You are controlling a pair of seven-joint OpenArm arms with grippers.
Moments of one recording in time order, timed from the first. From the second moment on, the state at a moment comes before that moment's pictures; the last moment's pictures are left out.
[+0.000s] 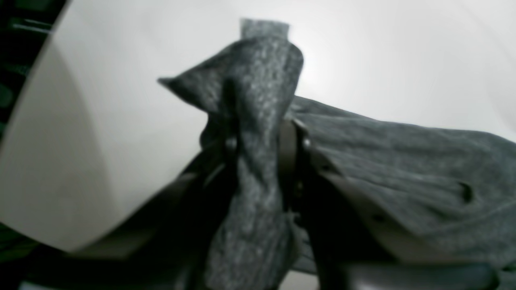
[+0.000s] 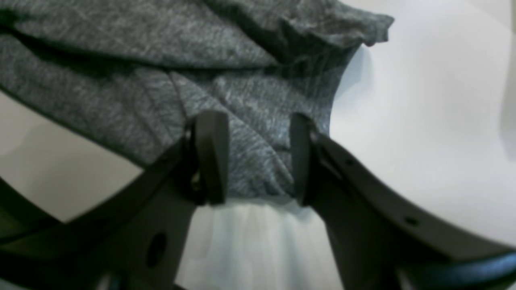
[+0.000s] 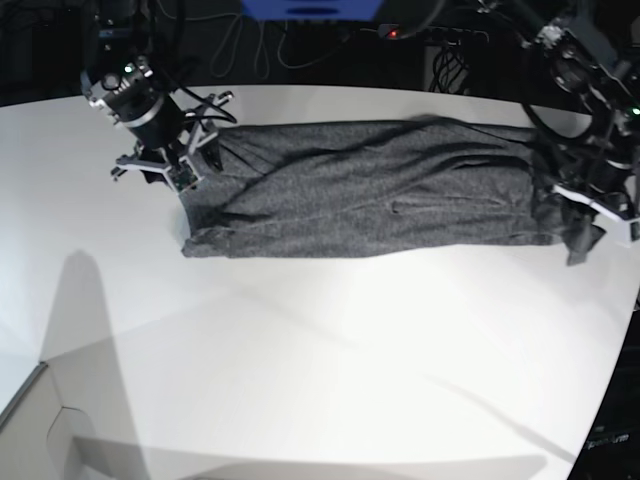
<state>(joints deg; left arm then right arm) 3.9 -0.6 -45.7 110.3 -19.5 -29.3 62.8 -24.5 3.5 8.7 110.4 -8.5 35.8 -31.0</state>
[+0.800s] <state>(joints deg) 5.8 8.1 -11.9 112.1 0.3 -23.1 62.2 -24.5 3.7 8.8 110.4 -8.5 35.8 -30.9</state>
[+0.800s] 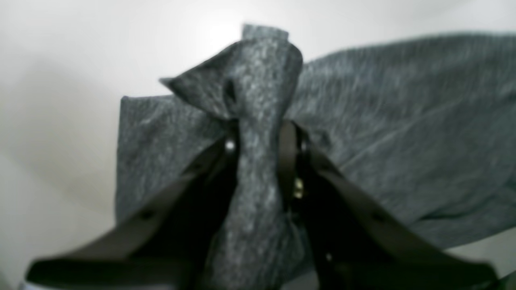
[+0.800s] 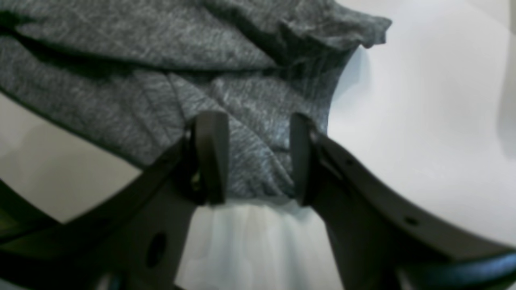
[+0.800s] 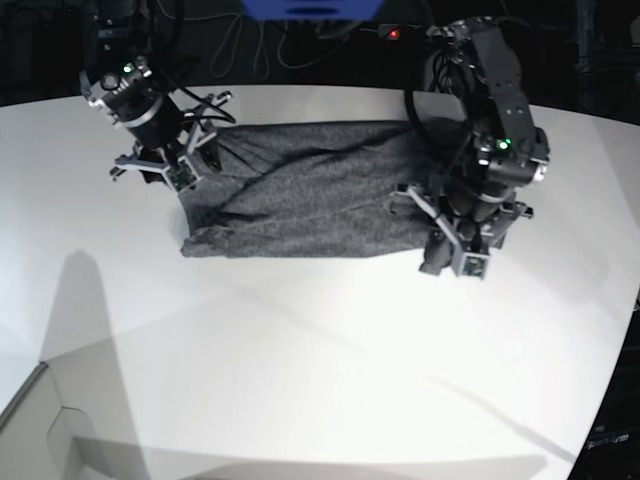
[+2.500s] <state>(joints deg) 5.7 7.9 -8.9 103.8 0.0 -21.3 62.4 -24.7 3.7 8.8 110.5 -8.5 35.7 -30.9</state>
